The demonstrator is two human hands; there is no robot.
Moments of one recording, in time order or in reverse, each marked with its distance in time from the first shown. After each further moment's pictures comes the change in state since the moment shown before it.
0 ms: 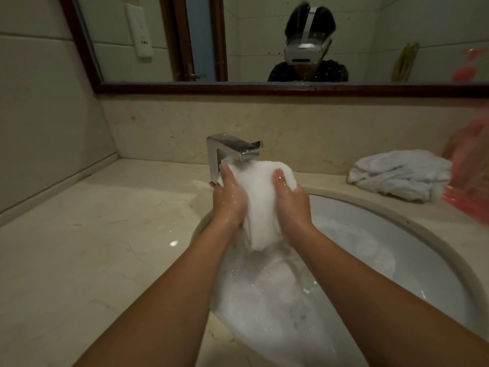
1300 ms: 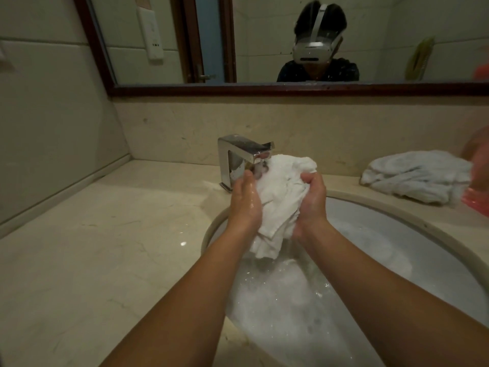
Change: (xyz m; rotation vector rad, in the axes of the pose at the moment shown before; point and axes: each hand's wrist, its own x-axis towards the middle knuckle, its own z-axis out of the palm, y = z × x) left_hand -0.009 -0.004 0.001 0.166 -0.099 0.080; right_hand 0.001 -0.008 0.006 0.591 -0.230 0.311
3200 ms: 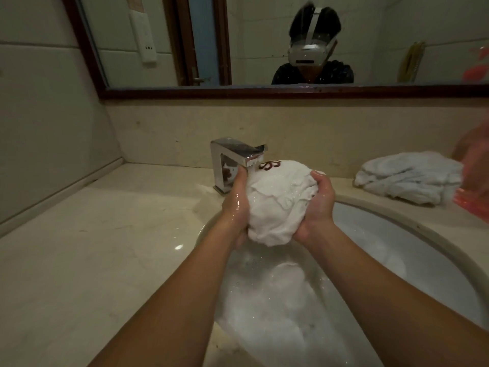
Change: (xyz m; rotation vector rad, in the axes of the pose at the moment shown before) left_hand 0.016 0.000 -0.005 -0.263 -0.200 -0.163; right_hand 0.005 -0.015 -0.018 0.180 0.012 -0.064
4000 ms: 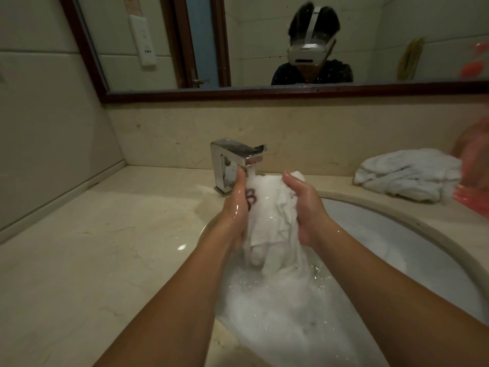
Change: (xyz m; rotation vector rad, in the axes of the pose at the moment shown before) left_hand -0.005 -0.004 -0.005 0.091 -0.029 -0.037; right_hand 0.018 0.007 -0.012 -0.441 -0.038 0.100
